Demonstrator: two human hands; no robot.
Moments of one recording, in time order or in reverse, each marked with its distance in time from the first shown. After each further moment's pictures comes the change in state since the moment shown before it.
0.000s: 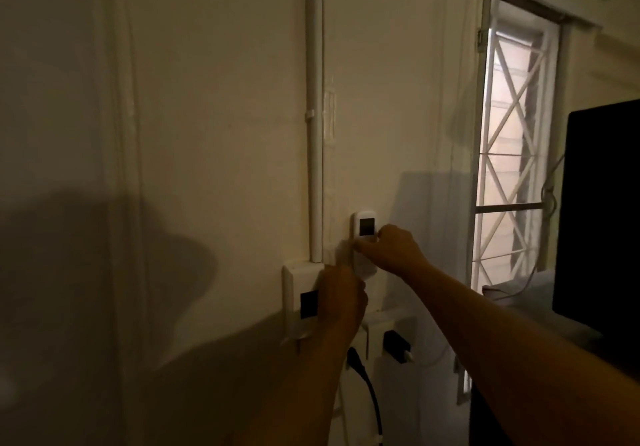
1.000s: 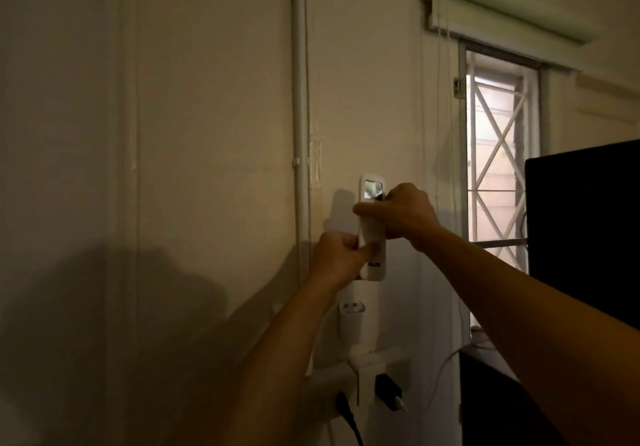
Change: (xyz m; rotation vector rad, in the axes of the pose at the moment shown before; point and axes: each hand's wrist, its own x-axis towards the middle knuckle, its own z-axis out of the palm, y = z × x) left_hand 0.026 0.090 -0.088 -0.644 -0.108 -0.025; right_hand 0.014 -0.056 -0.103 0.170 0.211 -0.133
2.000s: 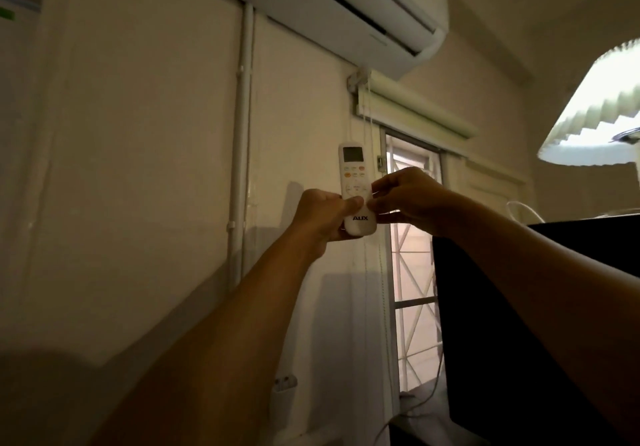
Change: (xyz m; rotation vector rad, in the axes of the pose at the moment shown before) left_hand 0.048 0.145 0.020 -0.343 -0.144 0.176; right_hand 0.006 -0.060 -0.153 0.176 -0.114 -0.093
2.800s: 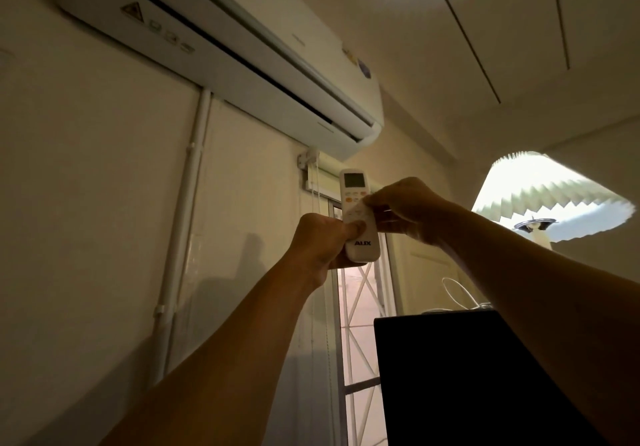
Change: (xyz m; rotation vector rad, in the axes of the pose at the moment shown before) left_hand 0.018 0.075 0.062 -0.150 -0.201 0.150; right_hand 0.000 -0.069 -0.089 0.026 0.294 -0.057
